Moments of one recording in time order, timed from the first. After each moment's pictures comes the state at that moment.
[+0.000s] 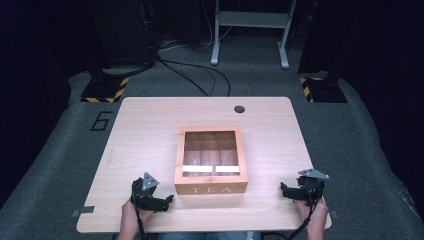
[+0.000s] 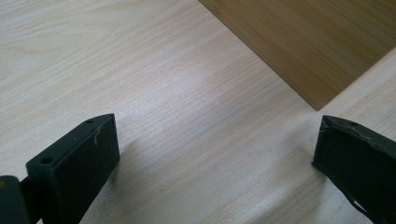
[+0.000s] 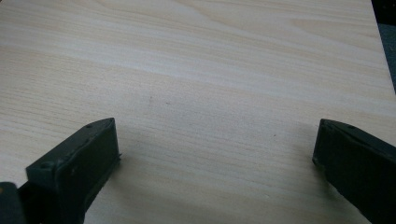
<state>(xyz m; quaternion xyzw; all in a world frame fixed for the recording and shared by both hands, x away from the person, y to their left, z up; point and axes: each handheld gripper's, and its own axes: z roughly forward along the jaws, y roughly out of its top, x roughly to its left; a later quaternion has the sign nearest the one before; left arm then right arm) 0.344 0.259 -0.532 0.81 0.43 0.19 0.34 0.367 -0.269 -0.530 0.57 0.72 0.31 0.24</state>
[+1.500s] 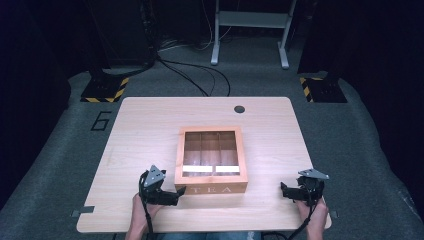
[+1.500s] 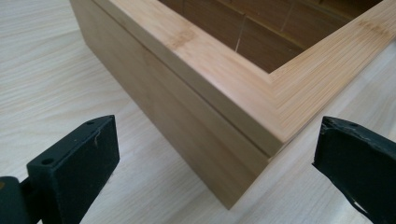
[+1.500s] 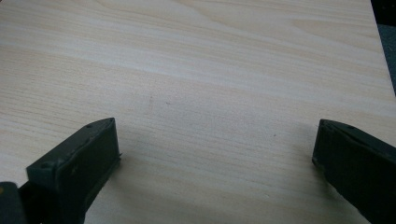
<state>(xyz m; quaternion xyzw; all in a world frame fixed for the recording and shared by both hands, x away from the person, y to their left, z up) 0.348 0.230 -0.497 0.78 0.38 0.18 0.45 0.367 -0.269 -0.530 0.57 0.72 0.31 0.24</state>
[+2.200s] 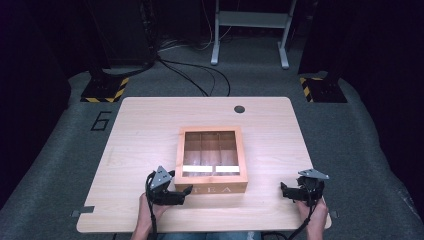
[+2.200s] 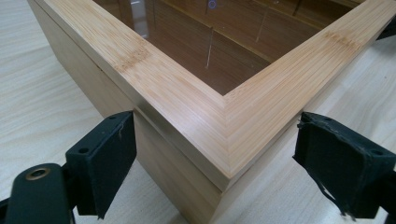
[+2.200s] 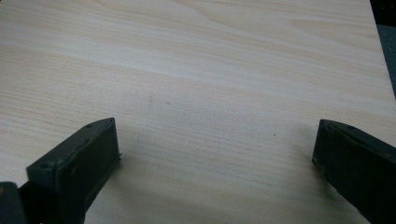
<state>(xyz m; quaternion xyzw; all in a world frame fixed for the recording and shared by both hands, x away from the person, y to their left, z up) 0.347 0.213 -0.498 0.78 0.37 0.18 0.47 0.367 -0.268 -0.530 0.57 0.72 0.31 0.24</state>
